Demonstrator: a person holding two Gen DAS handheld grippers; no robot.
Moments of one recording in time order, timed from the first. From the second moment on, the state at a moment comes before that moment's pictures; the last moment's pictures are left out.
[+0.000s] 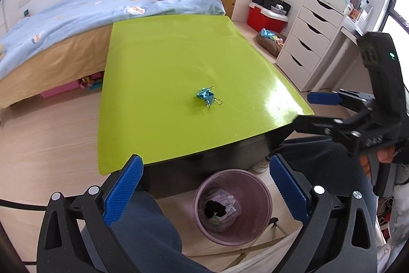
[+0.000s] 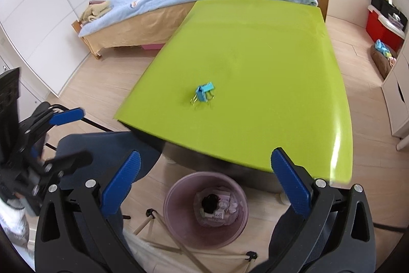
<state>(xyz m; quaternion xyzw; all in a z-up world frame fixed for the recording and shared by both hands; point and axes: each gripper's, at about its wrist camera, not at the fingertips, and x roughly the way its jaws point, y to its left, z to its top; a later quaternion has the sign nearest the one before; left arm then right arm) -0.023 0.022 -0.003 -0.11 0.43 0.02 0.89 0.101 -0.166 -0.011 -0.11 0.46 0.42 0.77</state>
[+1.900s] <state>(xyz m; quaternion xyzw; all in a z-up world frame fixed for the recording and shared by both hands) 0.048 0.041 -0.006 -0.08 0.44 0.00 0.89 0.172 -0.107 -0.041 -0.15 0.50 0.38 0.76</state>
